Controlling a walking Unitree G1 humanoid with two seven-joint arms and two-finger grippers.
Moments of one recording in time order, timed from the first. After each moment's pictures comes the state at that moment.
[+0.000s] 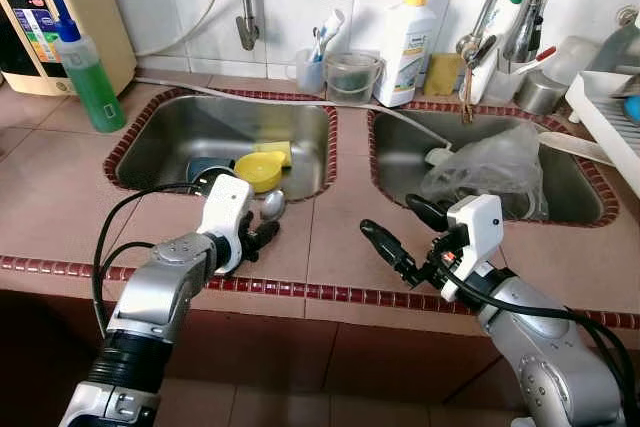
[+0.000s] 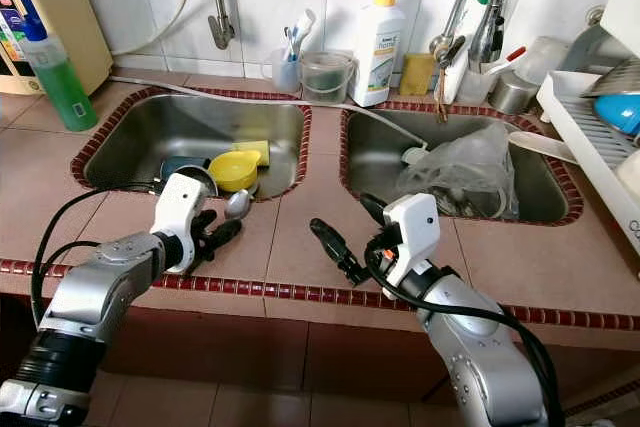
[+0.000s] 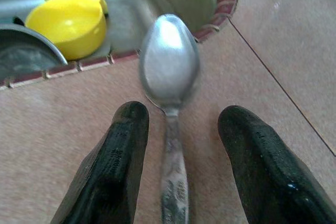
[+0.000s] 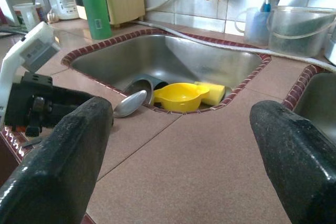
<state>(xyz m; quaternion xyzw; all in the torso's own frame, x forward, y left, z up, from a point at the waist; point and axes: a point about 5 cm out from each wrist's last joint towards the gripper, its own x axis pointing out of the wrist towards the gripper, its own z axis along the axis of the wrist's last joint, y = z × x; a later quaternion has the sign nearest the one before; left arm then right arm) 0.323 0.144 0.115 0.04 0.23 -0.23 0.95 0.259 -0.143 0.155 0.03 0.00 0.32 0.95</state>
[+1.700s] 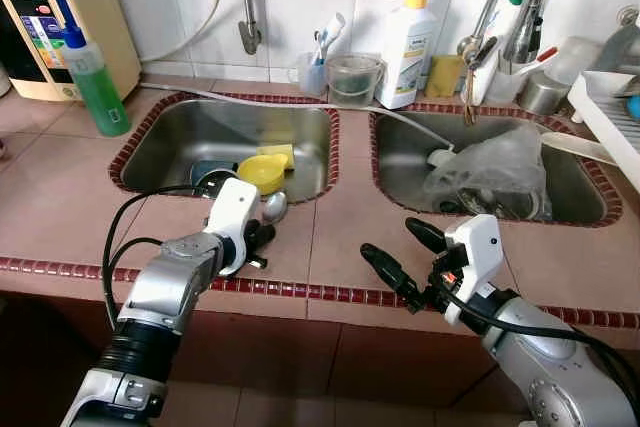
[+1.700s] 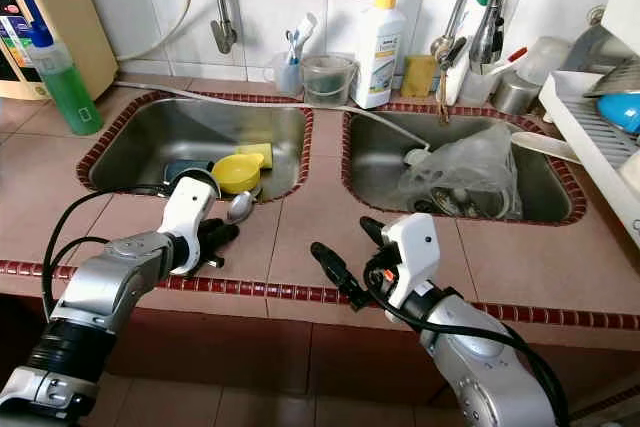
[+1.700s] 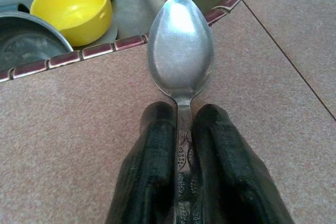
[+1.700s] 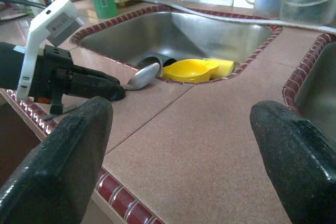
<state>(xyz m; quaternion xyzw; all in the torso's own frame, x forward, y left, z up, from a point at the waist) 0.330 0.138 0.111 0.06 0.26 -0.22 0.94 0.240 -0.144 0.145 0.03 0.05 0.32 0.95</state>
